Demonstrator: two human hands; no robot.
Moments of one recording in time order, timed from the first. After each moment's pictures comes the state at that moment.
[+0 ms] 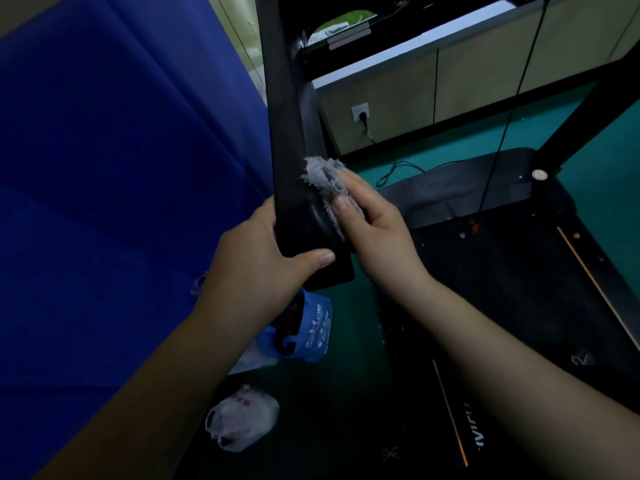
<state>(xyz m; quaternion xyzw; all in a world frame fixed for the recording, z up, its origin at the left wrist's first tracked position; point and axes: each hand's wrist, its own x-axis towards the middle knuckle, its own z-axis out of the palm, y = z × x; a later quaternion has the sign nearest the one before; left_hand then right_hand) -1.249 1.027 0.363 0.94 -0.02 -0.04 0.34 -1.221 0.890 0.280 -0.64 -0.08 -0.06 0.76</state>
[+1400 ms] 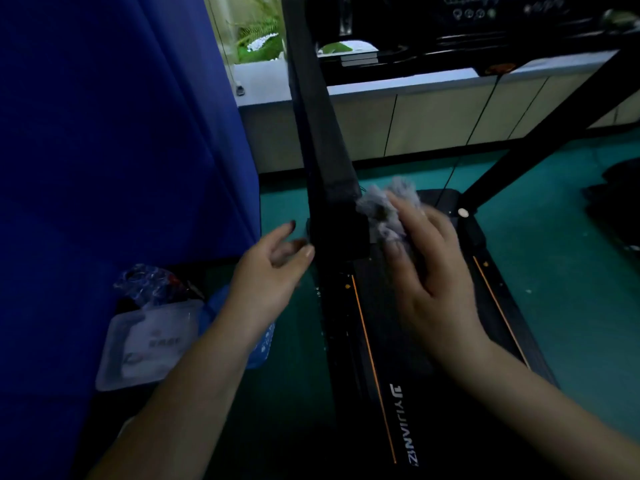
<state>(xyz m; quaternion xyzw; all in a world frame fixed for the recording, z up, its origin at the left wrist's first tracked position) -1.282 1.073 0.314 0.78 0.08 -0.12 0.61 -1.325 0.892 0.320 -0.84 -0.06 -0.24 0.49</state>
